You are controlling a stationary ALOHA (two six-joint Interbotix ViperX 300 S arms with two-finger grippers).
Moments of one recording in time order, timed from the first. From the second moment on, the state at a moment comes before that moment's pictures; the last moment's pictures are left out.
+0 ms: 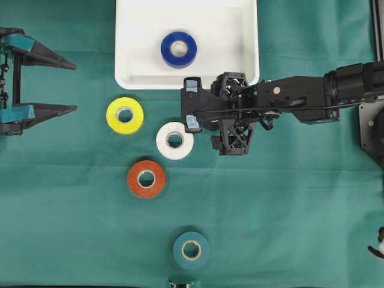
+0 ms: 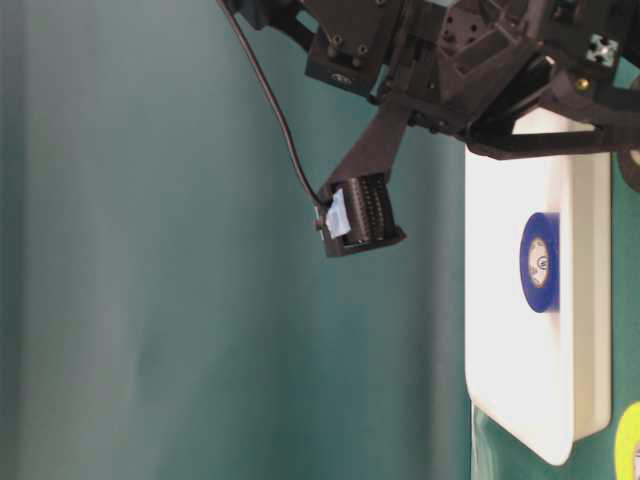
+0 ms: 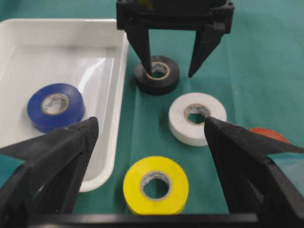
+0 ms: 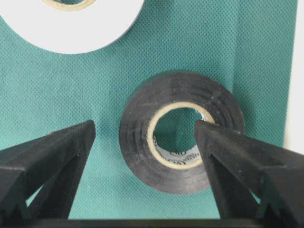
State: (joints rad) left arm 0.06 -0.87 1.14 -0.01 0.02 0.04; right arm -0.02 0.17 0.53 -0.02 0.47 0.15
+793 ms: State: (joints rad) left arm 0.06 -0.87 1.14 -0.01 0.02 0.04; right arm -0.01 0.19 0.53 -0.02 0.46 0.17
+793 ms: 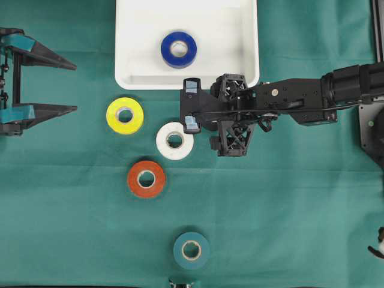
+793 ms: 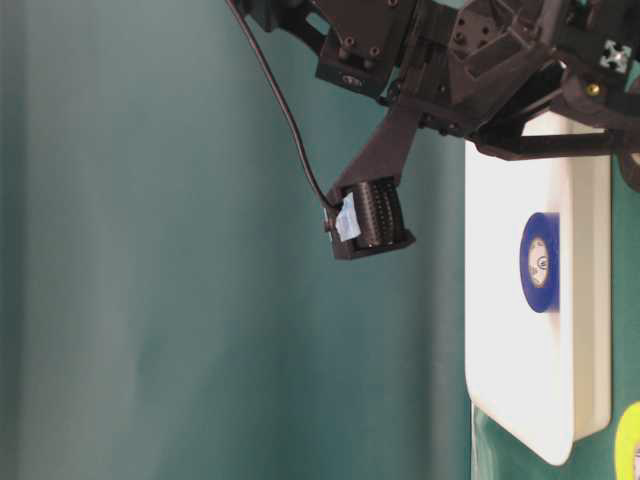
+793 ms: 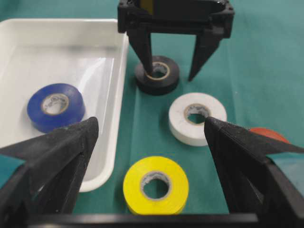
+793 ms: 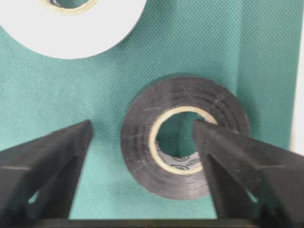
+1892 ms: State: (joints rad) left arm 0.06 -0.87 1.14 -0.01 0.02 0.04; right arm -0.01 0.16 0.51 -0.02 0.54 0.17
